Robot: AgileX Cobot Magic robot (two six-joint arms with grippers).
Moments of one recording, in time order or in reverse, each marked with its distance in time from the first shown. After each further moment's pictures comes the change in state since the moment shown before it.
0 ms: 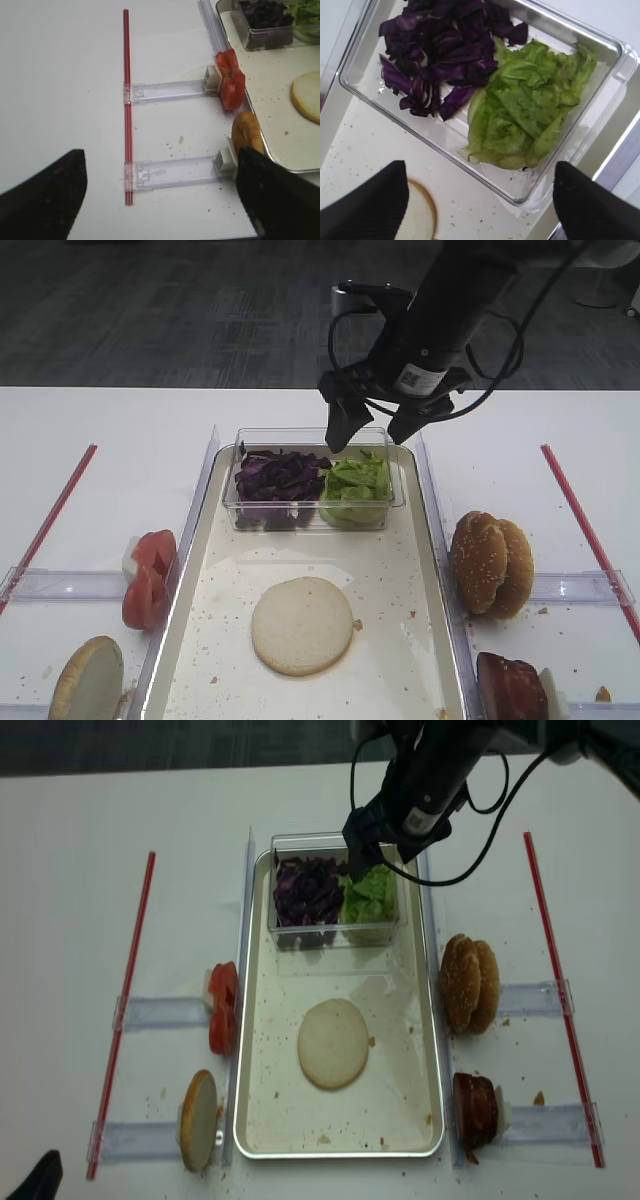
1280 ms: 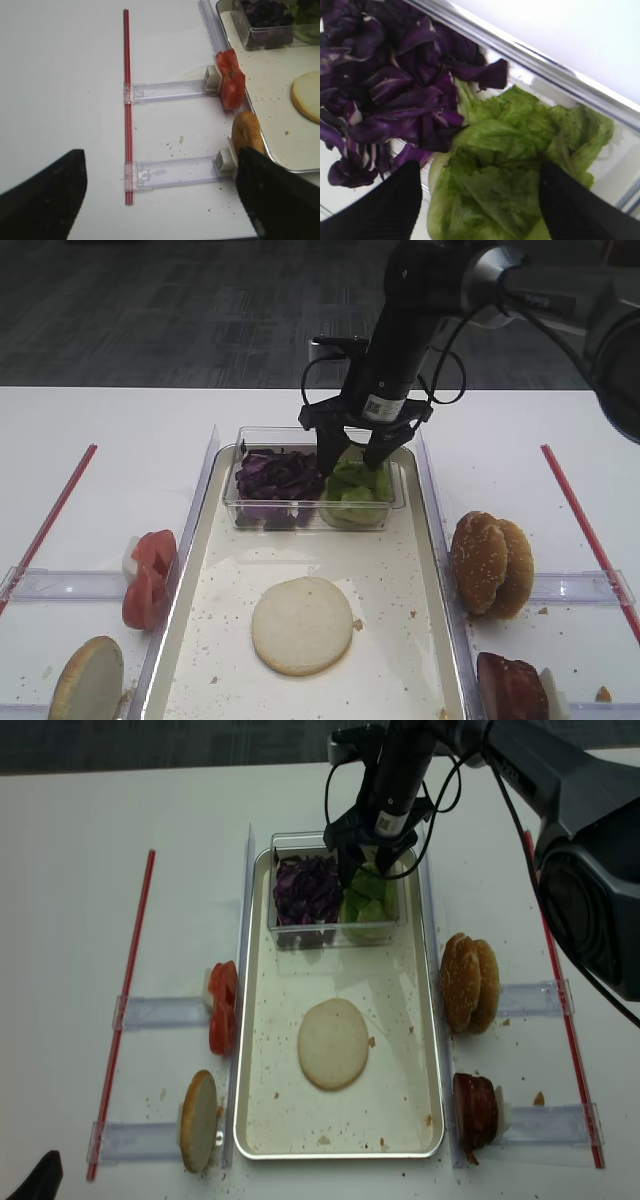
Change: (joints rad) left arm 0.000 0.000 0.000 0.000 0.000 0.000; right arm 0.002 0.389 -0.441 -0.050 0.202 0.080
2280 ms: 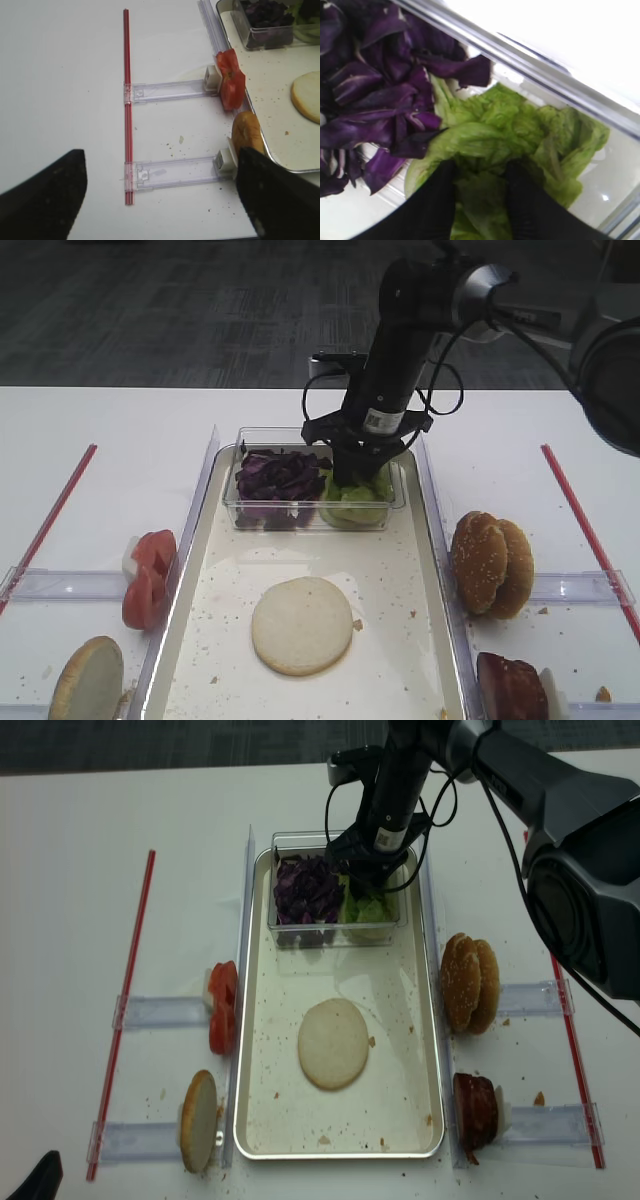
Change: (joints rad) left arm 0.000 0.000 0.000 0.000 0.000 0.000; right arm 0.004 0.036 -0.005 -0.026 -0.004 0.006
